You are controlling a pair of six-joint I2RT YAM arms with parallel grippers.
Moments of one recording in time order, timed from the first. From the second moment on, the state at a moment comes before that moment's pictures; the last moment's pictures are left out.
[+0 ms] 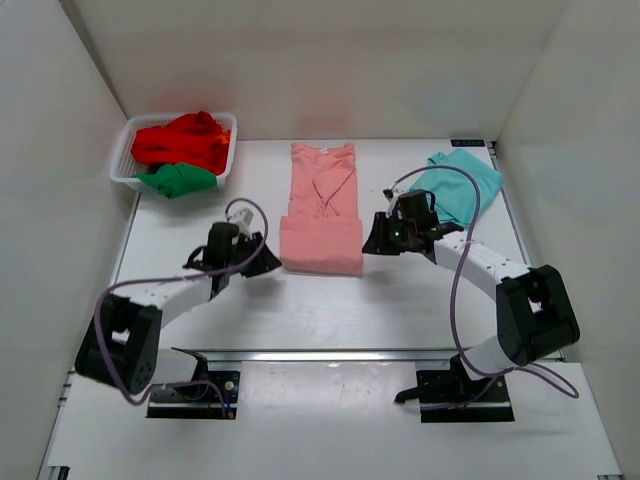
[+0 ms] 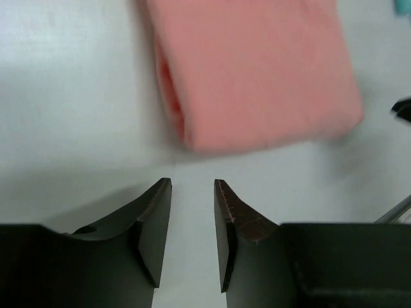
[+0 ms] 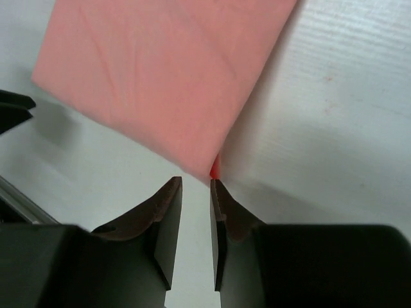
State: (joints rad) left arm -0.30 1.36 0.59 0.11 0.30 -0.58; right arm 0.38 1.49 0.93 -0.23 -0.32 0.39
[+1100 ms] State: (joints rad) left arm -0.40 1.56 0.45 0.61 0.22 -0.66; right arm 0.41 1.60 0.68 0.10 -0.46 0.49
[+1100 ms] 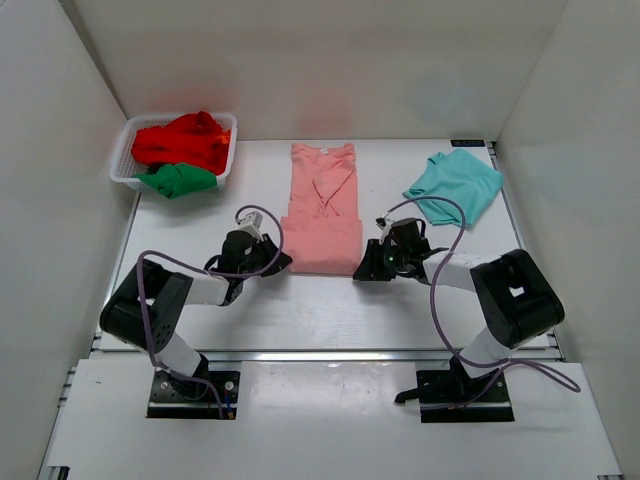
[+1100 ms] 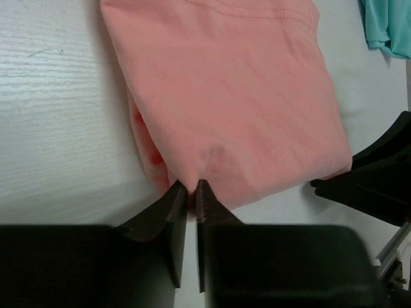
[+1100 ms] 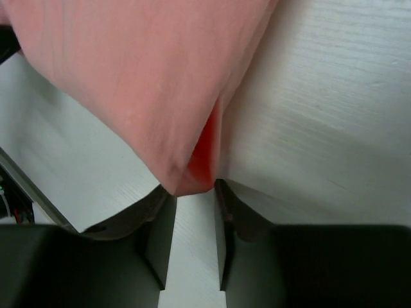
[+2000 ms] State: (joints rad) left arm -0.45 1.55 0.45 0.47 0.22 -0.77; right arm 0.45 1.53 0.56 0.17 -0.45 0.56
